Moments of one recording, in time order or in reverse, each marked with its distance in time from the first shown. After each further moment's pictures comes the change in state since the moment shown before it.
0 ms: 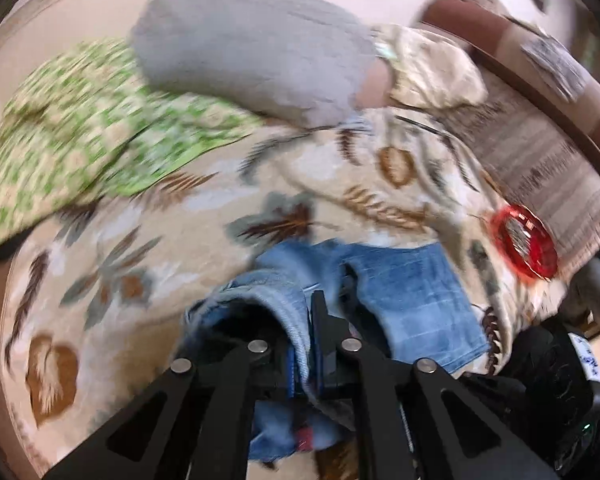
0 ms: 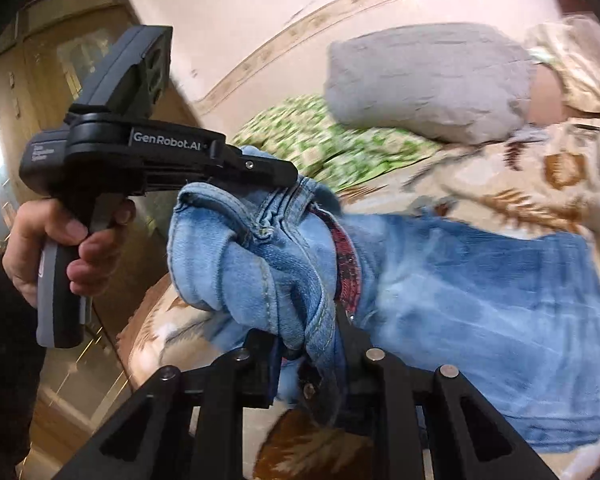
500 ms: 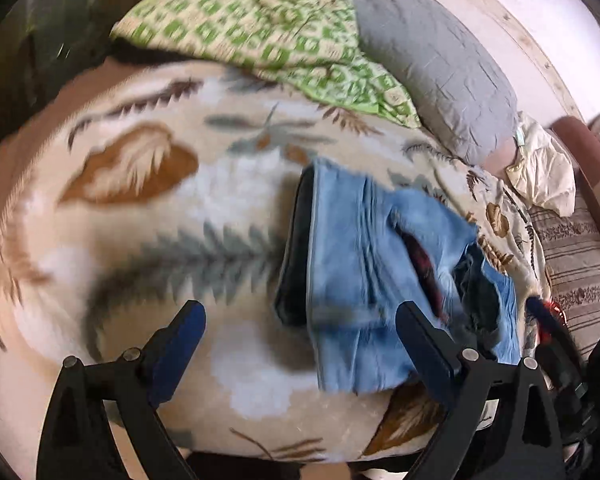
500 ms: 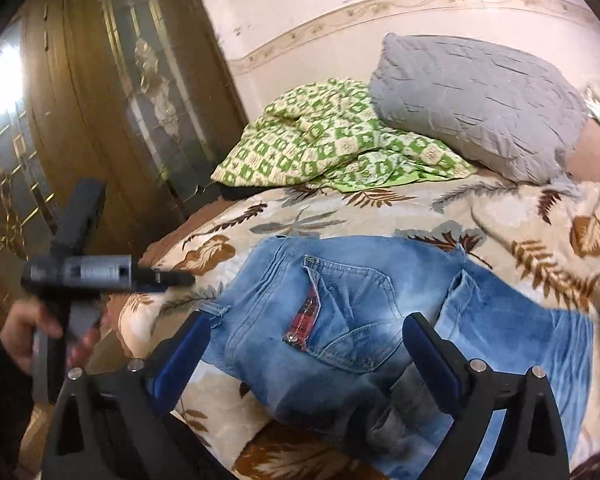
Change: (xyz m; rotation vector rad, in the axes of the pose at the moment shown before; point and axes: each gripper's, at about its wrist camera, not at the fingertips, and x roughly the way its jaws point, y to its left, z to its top) left arm -0.018 0.100 -0.144 -0.563 -0.051 0.116; right arm 0.018 0.019 0.035 -0.226 0.109 0.007
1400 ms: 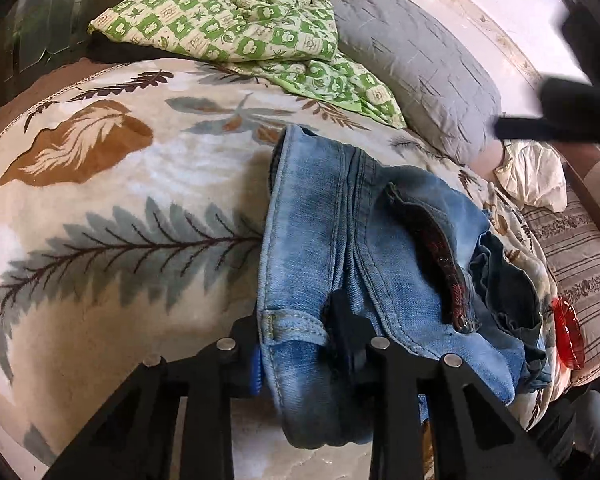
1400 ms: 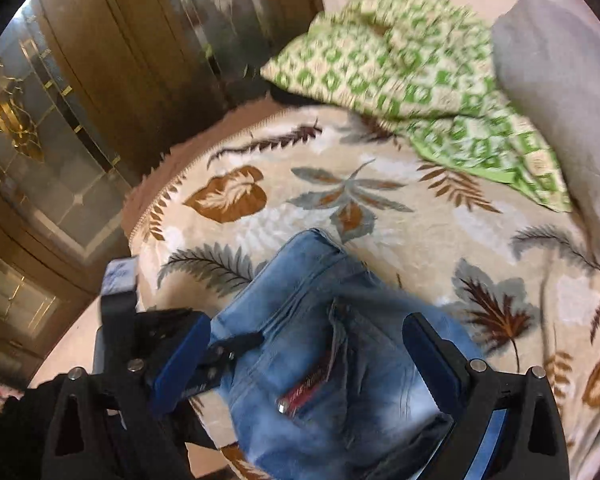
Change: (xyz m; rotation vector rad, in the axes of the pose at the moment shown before) left arm 0.062 -0.004 -0.026 0.069 -0.129 -0.068; right arm 0.131 0.033 0.125 -0.271 0.537 0.131
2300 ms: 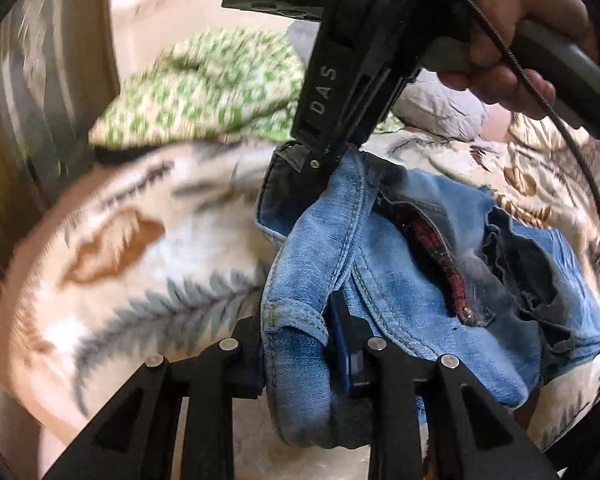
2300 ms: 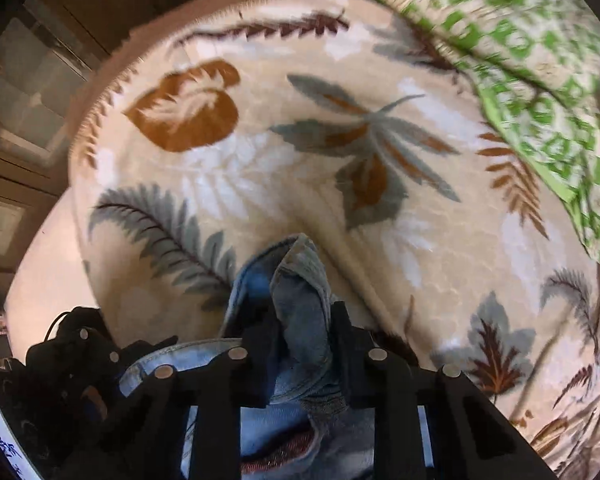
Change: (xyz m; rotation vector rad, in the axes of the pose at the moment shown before) left arm -0.025 -0.079 -0.004 0.323 -0.134 0.284; right arm 0.101 0.003 0.052 -0.165 0.391 -0.088
